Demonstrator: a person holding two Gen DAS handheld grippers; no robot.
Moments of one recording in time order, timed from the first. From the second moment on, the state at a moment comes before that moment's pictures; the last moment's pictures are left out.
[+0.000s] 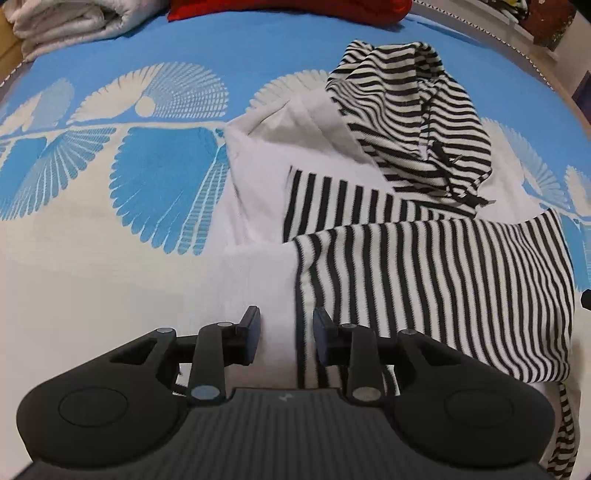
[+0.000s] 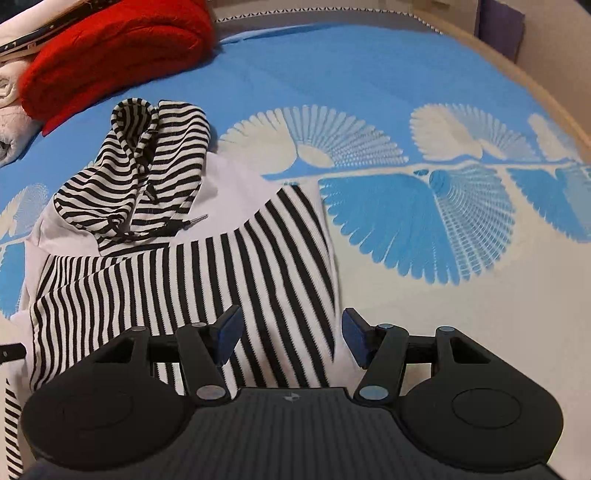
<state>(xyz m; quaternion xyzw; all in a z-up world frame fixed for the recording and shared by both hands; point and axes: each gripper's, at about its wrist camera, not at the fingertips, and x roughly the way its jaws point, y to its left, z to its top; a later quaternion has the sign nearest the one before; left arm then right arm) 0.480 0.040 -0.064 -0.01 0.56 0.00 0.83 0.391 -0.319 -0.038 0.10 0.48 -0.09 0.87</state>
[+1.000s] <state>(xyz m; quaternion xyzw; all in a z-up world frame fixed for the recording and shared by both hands) 0.497 0.005 -0.017 -0.02 0.41 -0.01 0.91 0.375 -0.351 -0.009 0.05 0.46 -0.07 0.88</state>
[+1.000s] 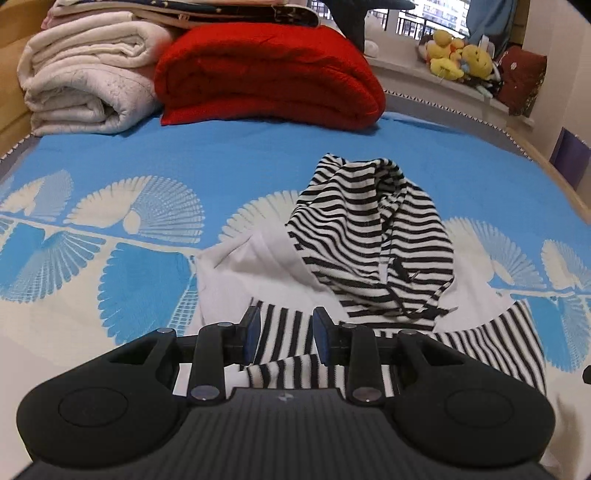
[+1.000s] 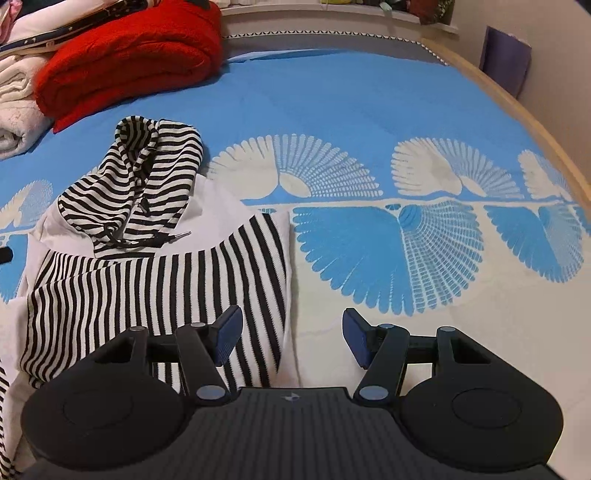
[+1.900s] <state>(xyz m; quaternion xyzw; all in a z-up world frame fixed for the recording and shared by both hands) 0.740 -0.095 -0.049 -0.11 0.48 -0.02 0.87 0.380 -0.394 0.005 0.11 0.46 -0.06 0.88</state>
